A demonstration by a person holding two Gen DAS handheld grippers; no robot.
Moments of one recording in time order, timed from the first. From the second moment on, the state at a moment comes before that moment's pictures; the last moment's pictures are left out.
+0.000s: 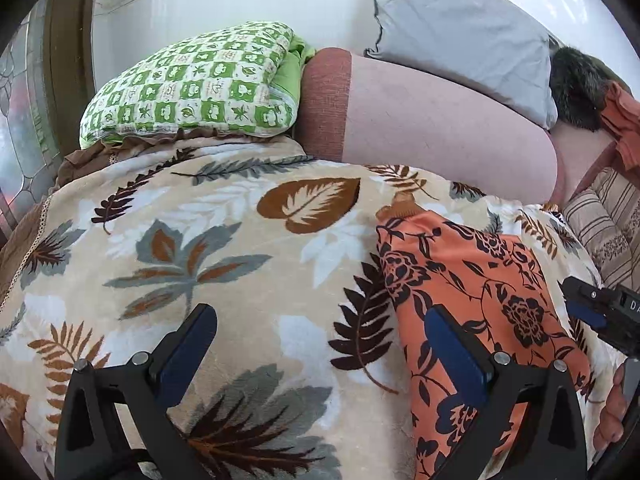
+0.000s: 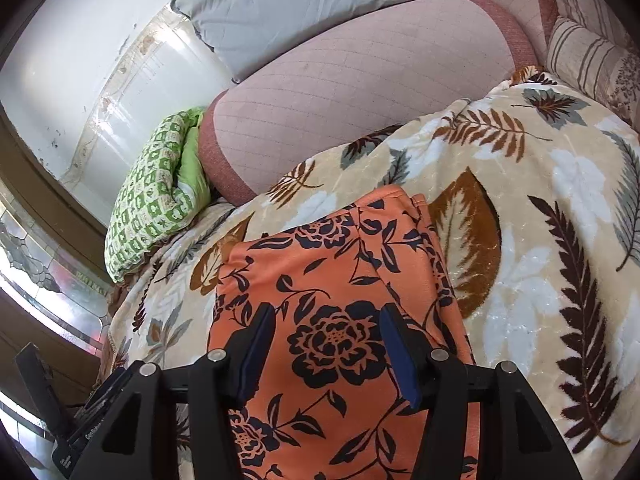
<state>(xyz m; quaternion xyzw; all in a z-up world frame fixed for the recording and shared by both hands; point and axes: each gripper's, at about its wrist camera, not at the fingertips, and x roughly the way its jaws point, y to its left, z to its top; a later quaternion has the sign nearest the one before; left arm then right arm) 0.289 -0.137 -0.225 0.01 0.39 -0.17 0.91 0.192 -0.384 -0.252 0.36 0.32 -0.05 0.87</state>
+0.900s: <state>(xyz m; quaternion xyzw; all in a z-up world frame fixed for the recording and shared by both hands) 0.329 -0.057 -0.242 -0.03 0.43 0.05 0.90 0.193 -0.395 -0.267 0.39 0.34 -0.06 0.86</state>
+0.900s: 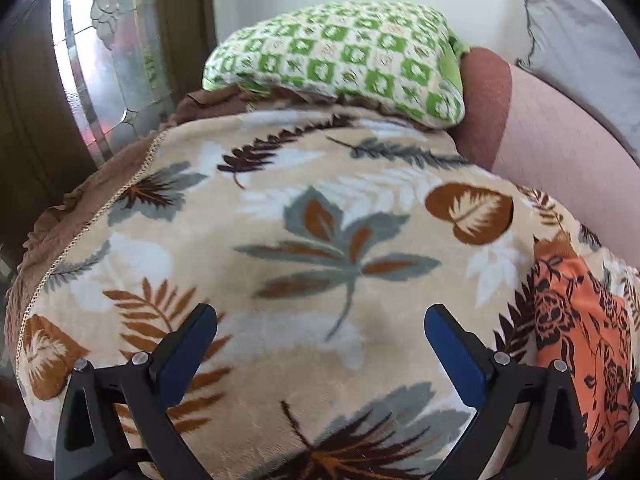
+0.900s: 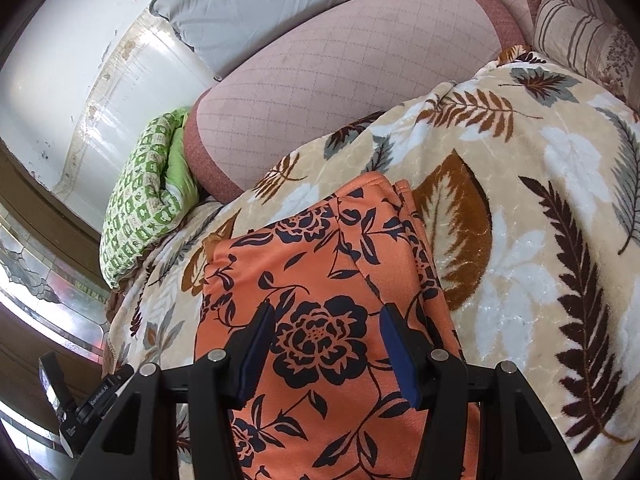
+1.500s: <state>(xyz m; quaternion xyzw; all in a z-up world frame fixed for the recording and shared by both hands) 0.317 -0.076 -0.226 -0.03 0.39 -0.01 0.92 0.191 -0.396 -0.267 0.39 0.33 -0.06 0.86</state>
